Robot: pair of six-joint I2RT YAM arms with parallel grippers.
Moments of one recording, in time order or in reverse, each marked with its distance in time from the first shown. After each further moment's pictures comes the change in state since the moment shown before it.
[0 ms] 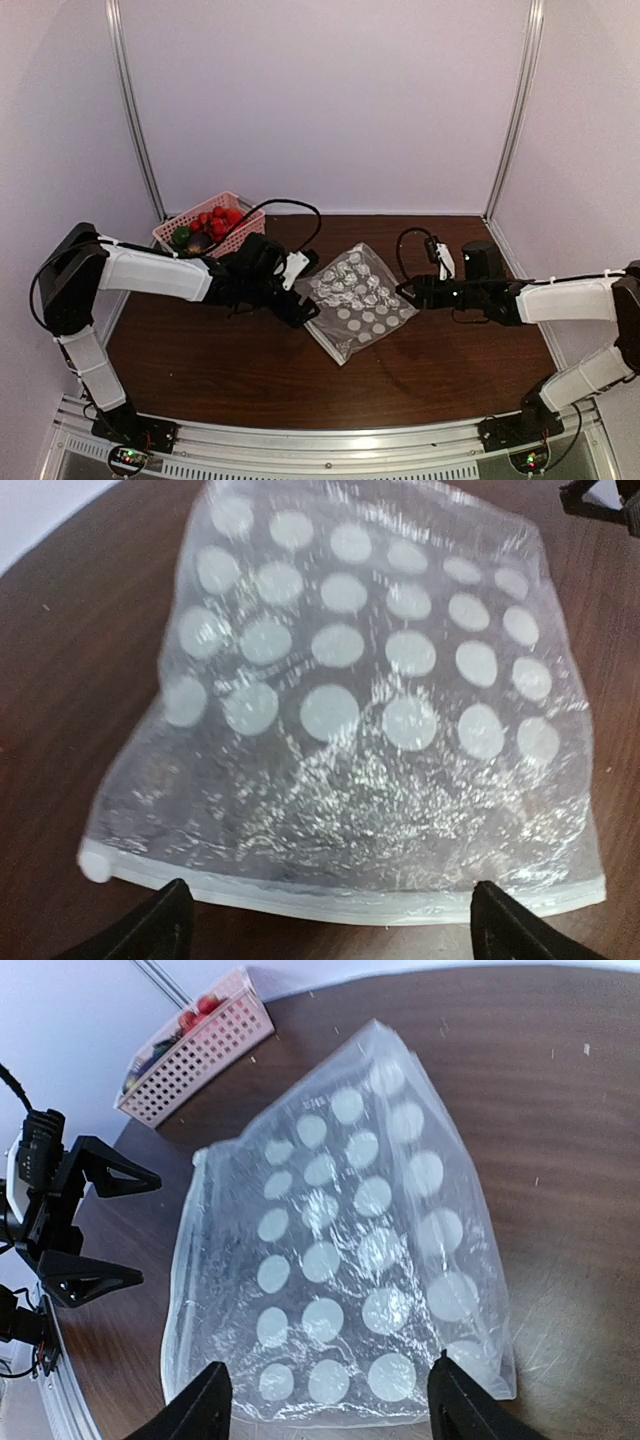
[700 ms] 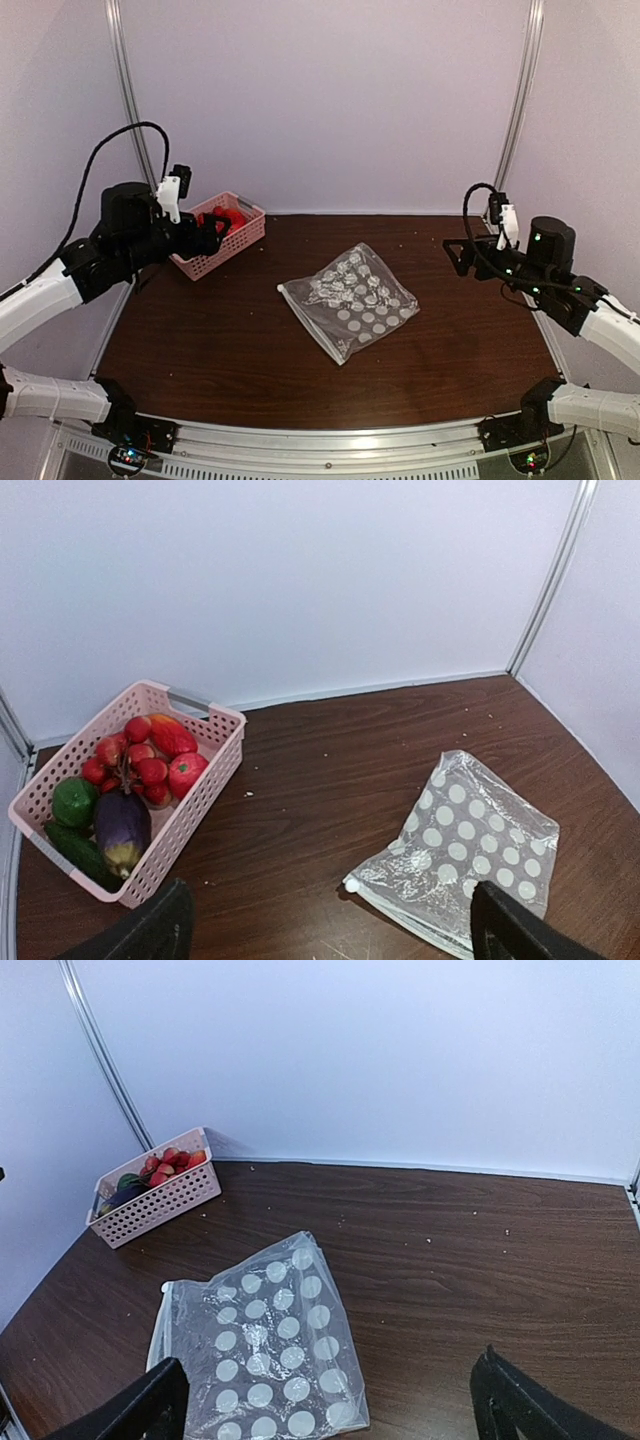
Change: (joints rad) left arm 0.216 -0.772 -0.105 -0.170 -0.225 -0.217; right arm -0.051 -0.615 0.087 -0.372 0.301 -0.188
